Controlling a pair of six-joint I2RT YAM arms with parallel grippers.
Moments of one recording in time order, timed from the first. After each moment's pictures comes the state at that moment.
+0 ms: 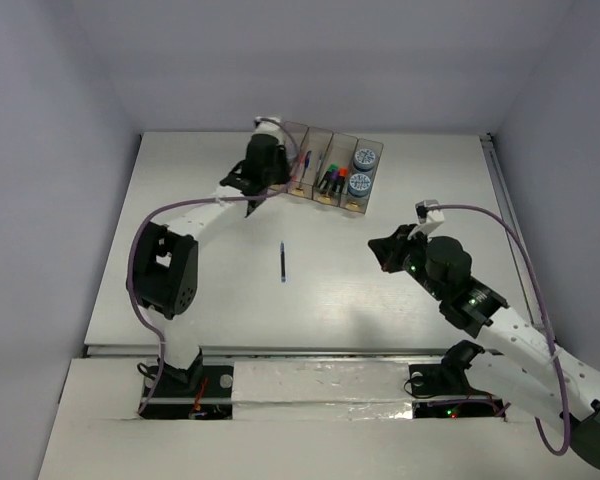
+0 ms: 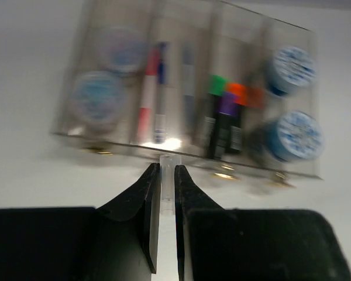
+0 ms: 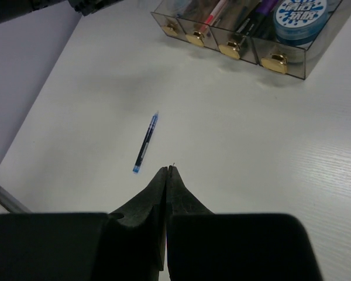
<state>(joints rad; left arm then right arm) -0.37 1.83 1.38 -0.02 -0.16 -0.38 0.67 0.78 0.57 0.00 0.13 0.51</state>
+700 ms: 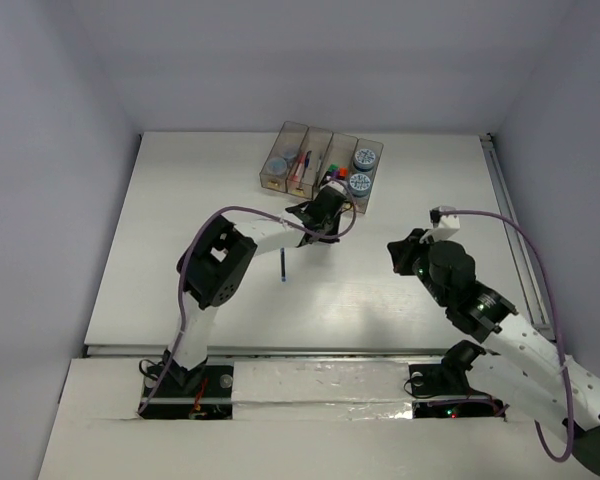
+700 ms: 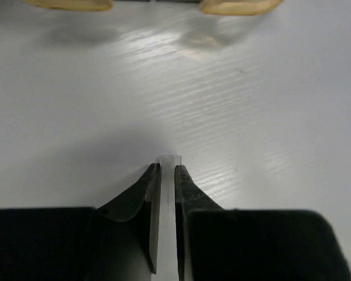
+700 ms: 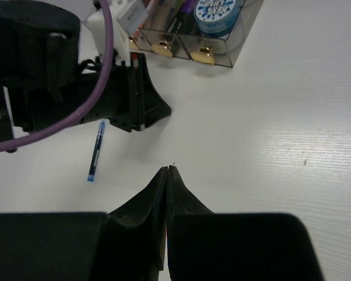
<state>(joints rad) -0.78 2.07 1.43 -0.19 -0.16 -0.41 0.67 0.67 0.58 -0.19 0.35 0.53</state>
